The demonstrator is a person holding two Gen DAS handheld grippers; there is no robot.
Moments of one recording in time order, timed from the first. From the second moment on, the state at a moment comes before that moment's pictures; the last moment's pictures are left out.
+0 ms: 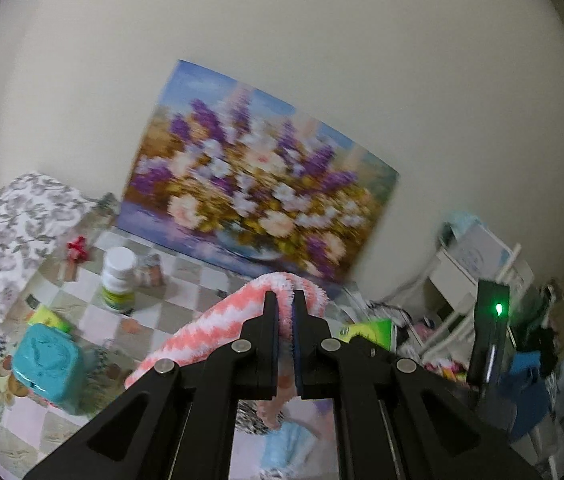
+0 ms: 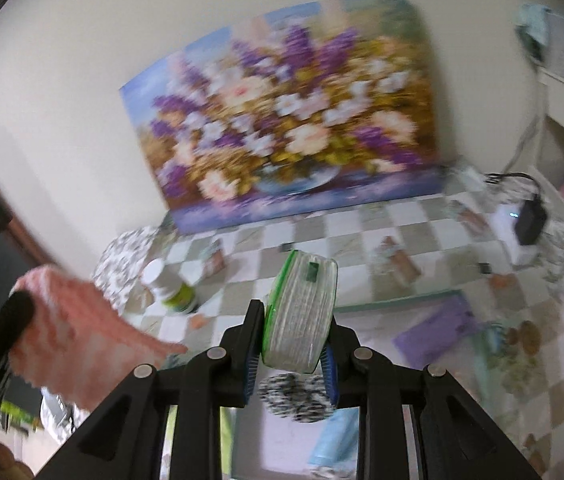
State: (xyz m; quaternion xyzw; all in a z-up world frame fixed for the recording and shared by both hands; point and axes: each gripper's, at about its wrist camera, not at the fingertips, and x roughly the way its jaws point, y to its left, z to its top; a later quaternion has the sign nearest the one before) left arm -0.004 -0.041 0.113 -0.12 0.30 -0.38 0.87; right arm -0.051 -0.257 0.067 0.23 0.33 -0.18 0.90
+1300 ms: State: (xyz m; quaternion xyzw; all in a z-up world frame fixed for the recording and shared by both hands) left arm 0.003 -0.128 -0.052 0.06 0.60 -0.28 0.75; right arm -0.061 -0.306 -0.029 0.27 0.46 -0.23 0.81
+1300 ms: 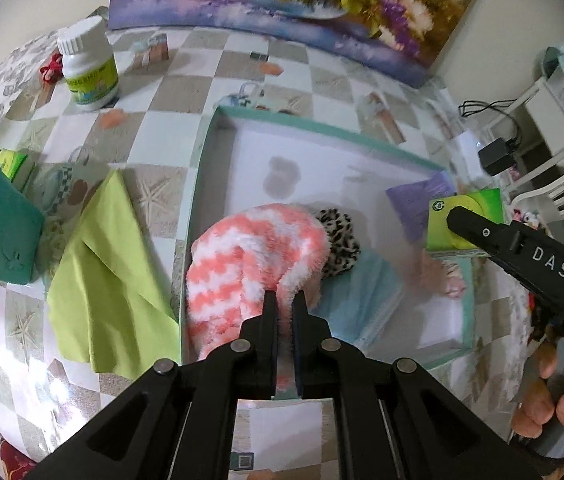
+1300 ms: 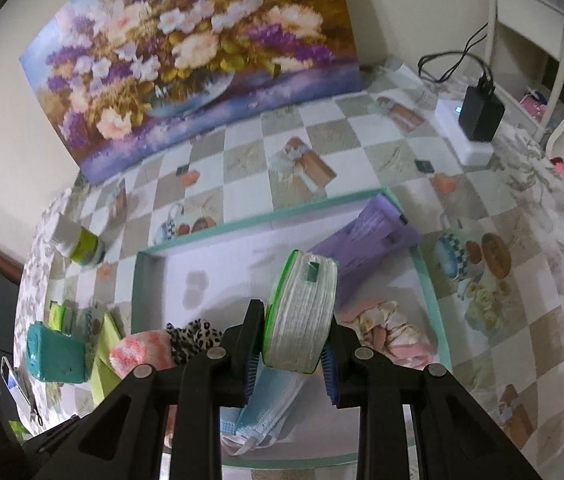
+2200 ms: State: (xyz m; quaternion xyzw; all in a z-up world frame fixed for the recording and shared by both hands) left arm -0.006 -0.139 -0.041 0.07 0.60 -0.31 0.73; right arm -0.053 -0.307 -0.044 0.23 0.50 -0.26 0.79
